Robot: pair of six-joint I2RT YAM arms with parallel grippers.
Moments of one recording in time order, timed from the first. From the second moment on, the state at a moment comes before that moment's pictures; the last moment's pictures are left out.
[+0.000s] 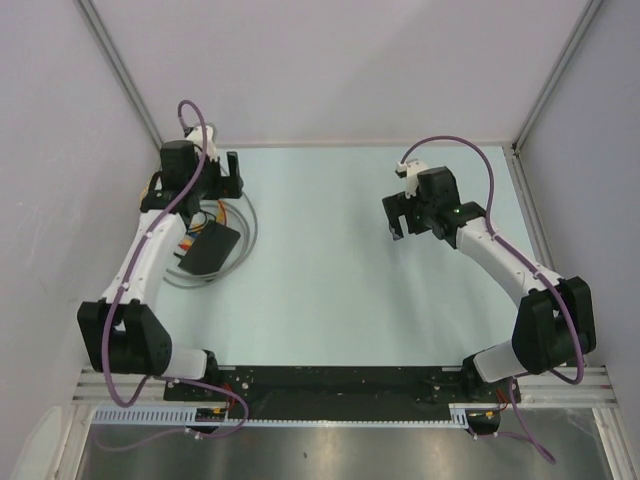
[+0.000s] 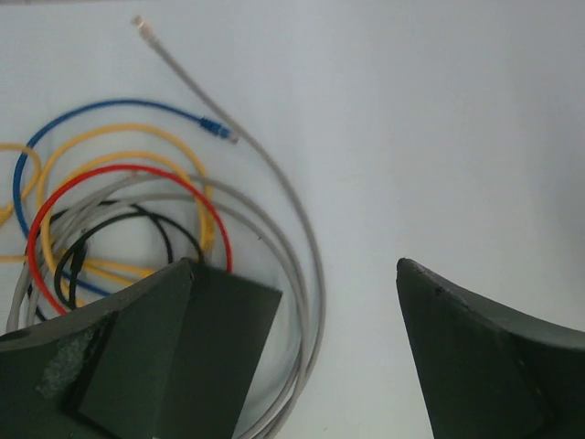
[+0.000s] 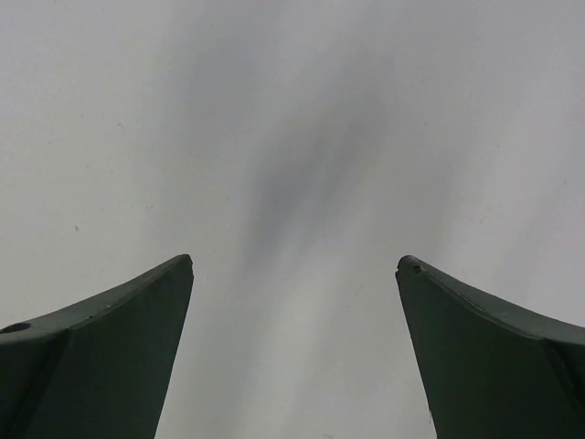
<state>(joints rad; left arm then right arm) -0.07 1.37 1.24 -0.36 0.08 -0.03 0.37 1.45 1.12 -0.41 -0.03 -0.06</state>
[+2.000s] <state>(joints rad) 0.22 1.66 1.03 -0.55 0.37 0.39 0.38 1.50 1.13 -0.44 -0.11 -0.01</state>
